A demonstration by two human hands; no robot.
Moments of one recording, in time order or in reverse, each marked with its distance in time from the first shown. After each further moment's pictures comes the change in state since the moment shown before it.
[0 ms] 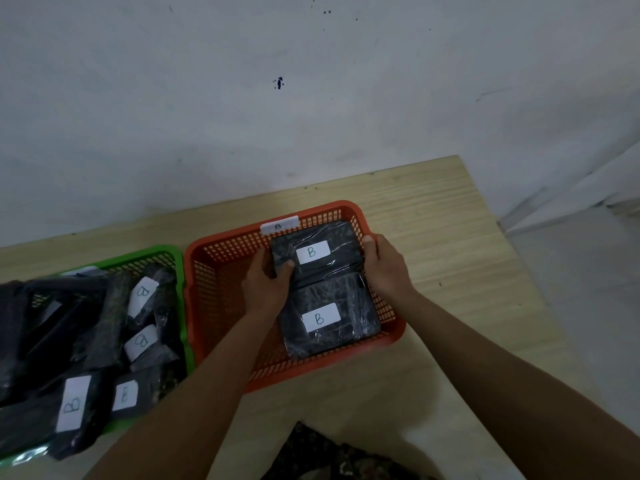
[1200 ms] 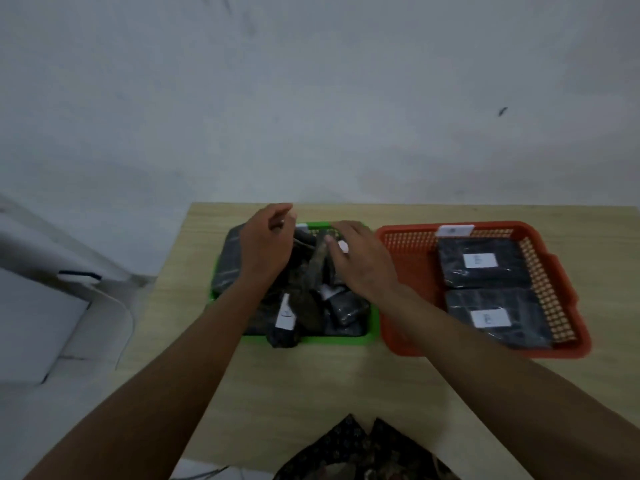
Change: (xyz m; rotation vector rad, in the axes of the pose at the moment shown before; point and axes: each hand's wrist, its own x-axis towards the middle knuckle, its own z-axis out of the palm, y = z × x) left_hand -0.045 -0.012 -0.332 0.185 0.438 0.353; right_hand -0.166 -0.241 0.199 -0.177 -0.070 -0.789
